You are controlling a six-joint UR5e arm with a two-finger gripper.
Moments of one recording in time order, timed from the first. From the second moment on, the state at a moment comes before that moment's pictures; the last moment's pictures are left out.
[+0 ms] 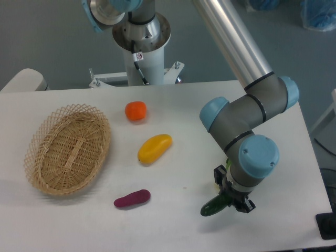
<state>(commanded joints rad) 2.54 -2.30 -1.15 -1.26 1.53 1.52</state>
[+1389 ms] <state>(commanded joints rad) 2.34 -2.09 -1.41 -1.30 1.50 1.36</state>
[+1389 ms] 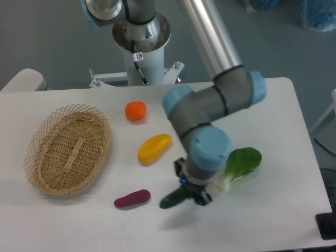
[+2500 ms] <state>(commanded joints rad) 1.99 -1.97 -1.64 -1.22 1.43 0.98</state>
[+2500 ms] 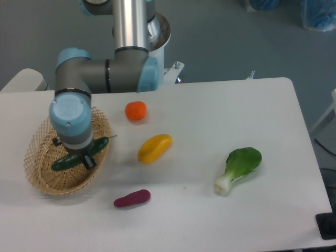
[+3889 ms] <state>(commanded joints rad) 2.11 -1.97 -1.56 -1.17 1.46 1.01</state>
